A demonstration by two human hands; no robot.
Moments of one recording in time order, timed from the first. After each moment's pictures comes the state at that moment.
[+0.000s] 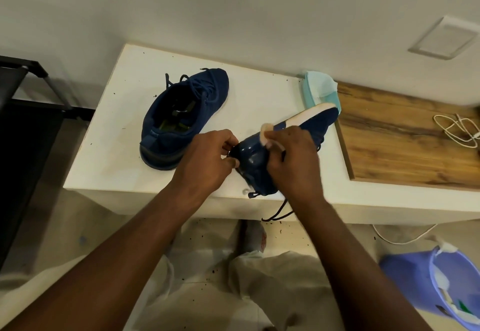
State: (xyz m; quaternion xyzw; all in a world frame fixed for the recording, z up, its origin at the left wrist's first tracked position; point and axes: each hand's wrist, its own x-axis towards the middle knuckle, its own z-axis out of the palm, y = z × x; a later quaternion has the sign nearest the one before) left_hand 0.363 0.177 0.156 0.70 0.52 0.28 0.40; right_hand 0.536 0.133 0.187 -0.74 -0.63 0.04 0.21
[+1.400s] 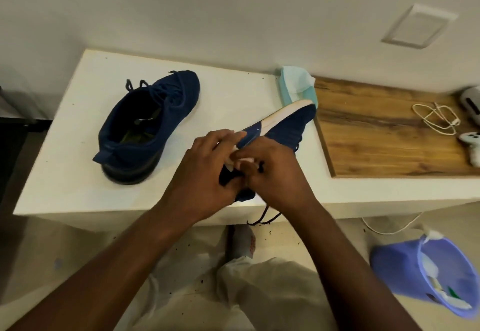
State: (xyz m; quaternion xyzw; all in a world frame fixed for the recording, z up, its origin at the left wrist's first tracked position) left_hand 0.401 0.164 0.155 0.81 0.42 0.27 0.32; right_hand 0.560 0.127 0.196 -0.66 -0.69 0.17 0.26
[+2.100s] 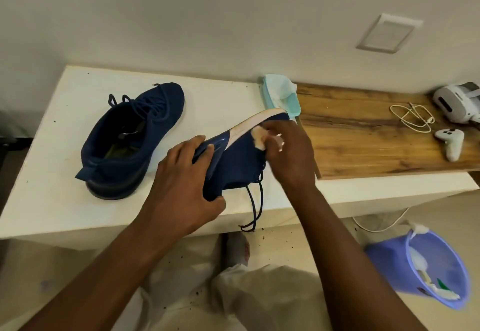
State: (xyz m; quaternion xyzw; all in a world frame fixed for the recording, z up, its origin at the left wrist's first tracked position) left_hand 0.393 0.157 0.169 0.84 0.48 0.18 0.19; right_hand 0.609 0.153 0.192 -0.78 -0.55 0.05 0.30
